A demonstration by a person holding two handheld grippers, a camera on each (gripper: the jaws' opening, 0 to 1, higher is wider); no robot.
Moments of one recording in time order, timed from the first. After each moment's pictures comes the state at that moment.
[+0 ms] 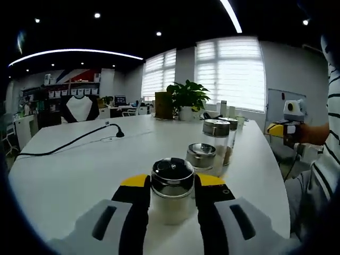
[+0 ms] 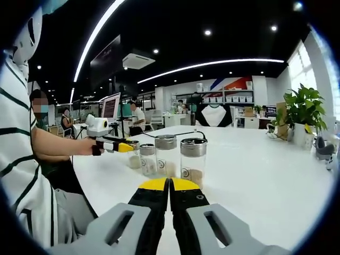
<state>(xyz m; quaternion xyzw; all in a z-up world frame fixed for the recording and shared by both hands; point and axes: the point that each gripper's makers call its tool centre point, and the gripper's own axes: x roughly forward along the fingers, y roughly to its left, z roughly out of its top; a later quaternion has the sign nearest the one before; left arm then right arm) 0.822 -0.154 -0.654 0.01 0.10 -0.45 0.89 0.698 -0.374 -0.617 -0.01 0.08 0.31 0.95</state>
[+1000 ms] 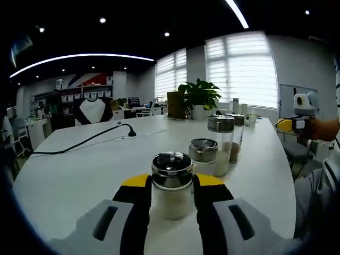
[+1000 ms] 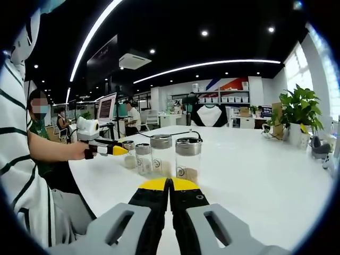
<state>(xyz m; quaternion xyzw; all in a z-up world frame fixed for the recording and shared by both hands) 0.815 -0.148 -0.657 0.03 0.09 -0.38 0.92 0.697 -0.381 -0.618 -0.01 0.08 0.29 0.95</state>
